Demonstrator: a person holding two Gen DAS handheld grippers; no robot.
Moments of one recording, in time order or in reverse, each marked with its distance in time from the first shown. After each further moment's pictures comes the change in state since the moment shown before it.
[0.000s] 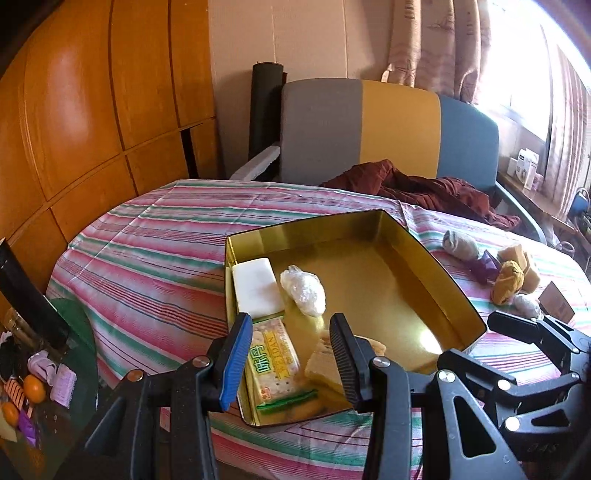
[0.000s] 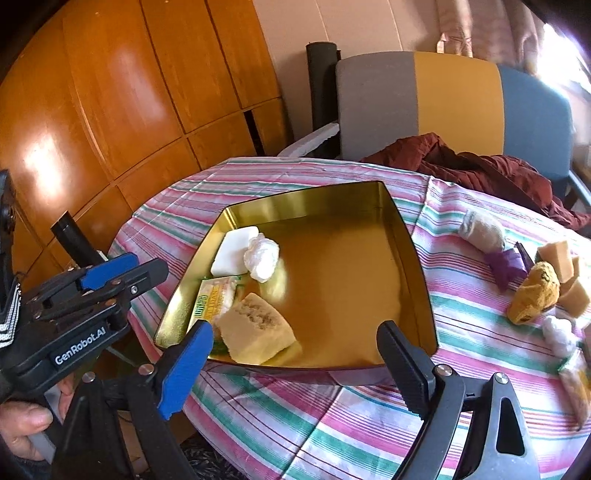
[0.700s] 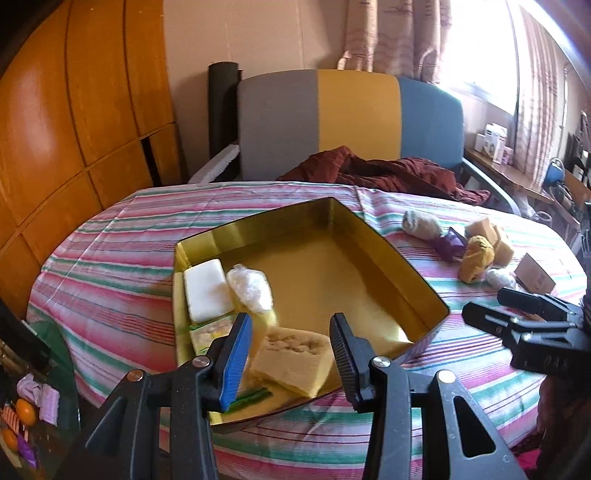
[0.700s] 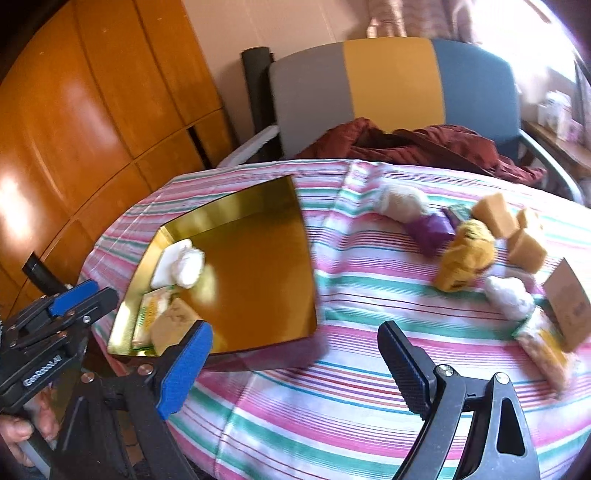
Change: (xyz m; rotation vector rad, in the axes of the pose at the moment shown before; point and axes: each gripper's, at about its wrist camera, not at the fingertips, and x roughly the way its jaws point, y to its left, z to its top) left arm 0.000 -0.045 0.000 0.114 0.023 -0.107; right arm -0.025 -0.080 -0.015 0.170 -0.013 -0.117
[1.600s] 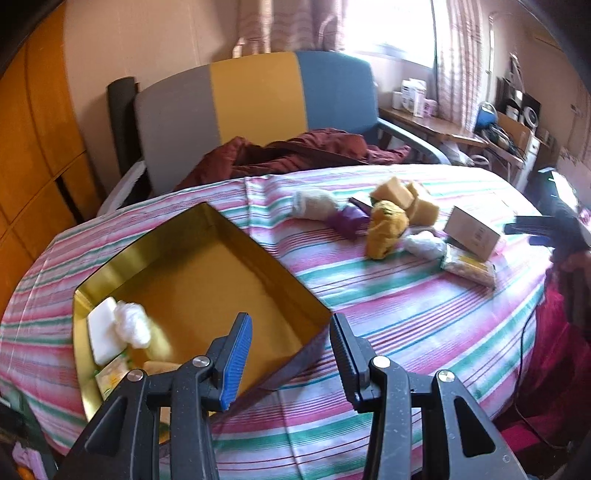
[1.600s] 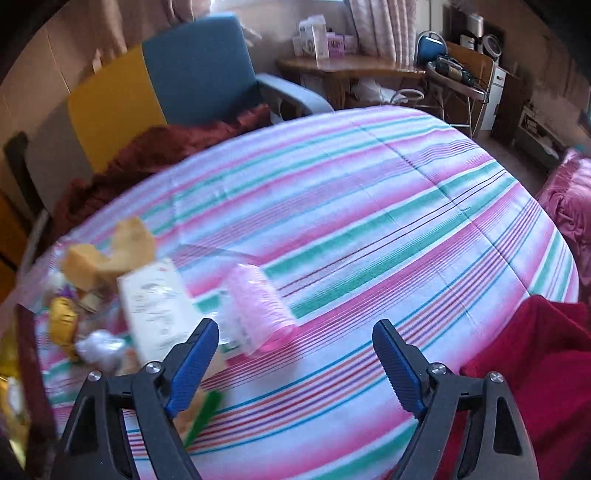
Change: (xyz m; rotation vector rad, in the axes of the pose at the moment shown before) left arm 0.020 -0.111 0.013 0.248 0.056 -0.212; right arm -0.101 -0.328 -0.022 0.530 0.070 -0.601
